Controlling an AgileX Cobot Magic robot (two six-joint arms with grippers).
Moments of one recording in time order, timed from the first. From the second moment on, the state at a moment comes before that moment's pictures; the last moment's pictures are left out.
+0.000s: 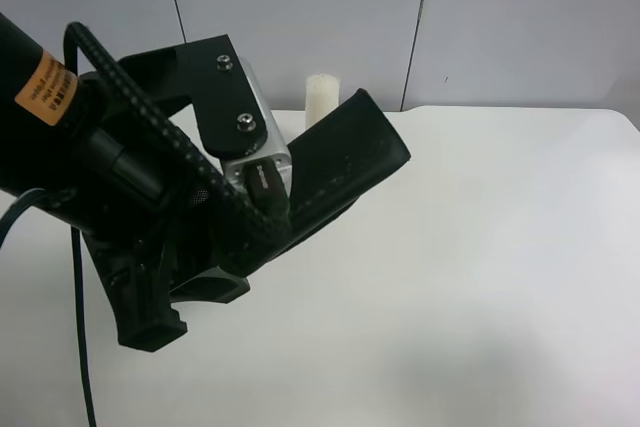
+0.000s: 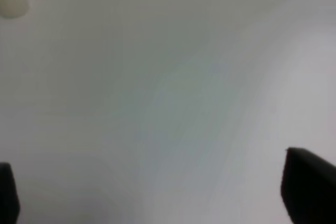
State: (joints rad) left arm -0.95 1.27 -0.96 -0.12 0.81 0.33; right arm 0.13 0.00 -0.51 -0.01 1.06 -0.05
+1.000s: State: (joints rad) left arm -0.96 1.27 -0.96 0.06 0.80 0.37; right arm 0.13 0.89 -0.79 1.03 1.07 -0.50
